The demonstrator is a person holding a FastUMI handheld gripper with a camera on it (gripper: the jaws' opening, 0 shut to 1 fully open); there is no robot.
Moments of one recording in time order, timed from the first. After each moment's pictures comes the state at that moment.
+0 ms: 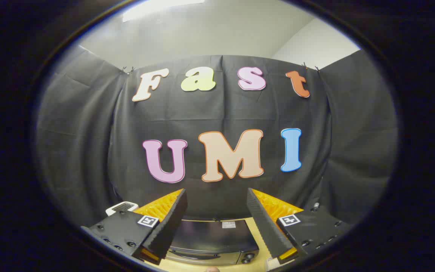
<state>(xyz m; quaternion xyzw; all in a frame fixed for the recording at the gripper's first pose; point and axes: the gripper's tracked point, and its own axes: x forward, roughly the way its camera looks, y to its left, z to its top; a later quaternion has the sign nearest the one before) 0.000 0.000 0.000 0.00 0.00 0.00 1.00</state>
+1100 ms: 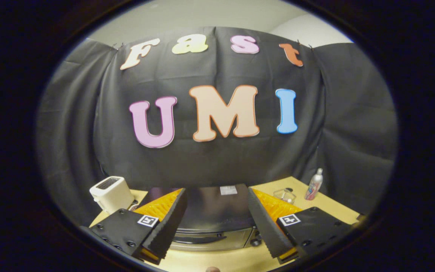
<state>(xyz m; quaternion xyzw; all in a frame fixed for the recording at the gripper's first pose) 0.018 0.008 -0.180 0.01 0.12 -0.05 0.99</state>
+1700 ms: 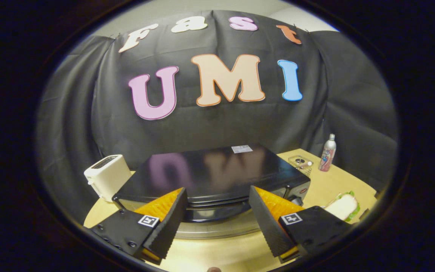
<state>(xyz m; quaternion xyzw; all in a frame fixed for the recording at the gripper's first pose) 0.011 0.032 -0.276 0.02 0.18 -0.04 0.98</state>
